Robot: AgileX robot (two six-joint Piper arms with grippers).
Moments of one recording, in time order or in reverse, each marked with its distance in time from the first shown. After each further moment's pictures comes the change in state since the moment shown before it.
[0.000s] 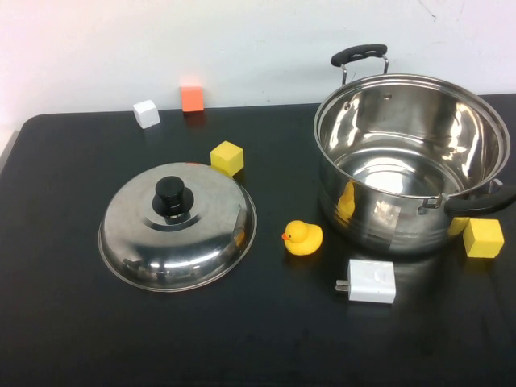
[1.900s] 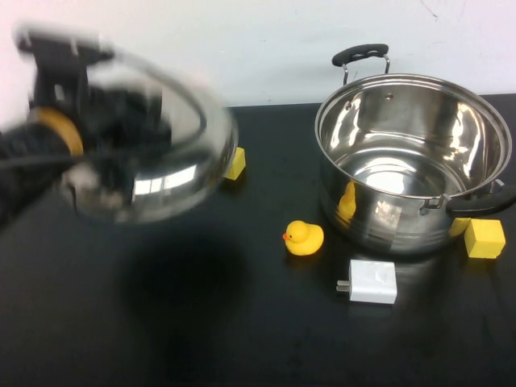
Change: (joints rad) right arm 0.000 0.000 0.000 0.000 0.000 0.000; left arm -0.142 0.877 -0.584 0.496 0.350 -0.126
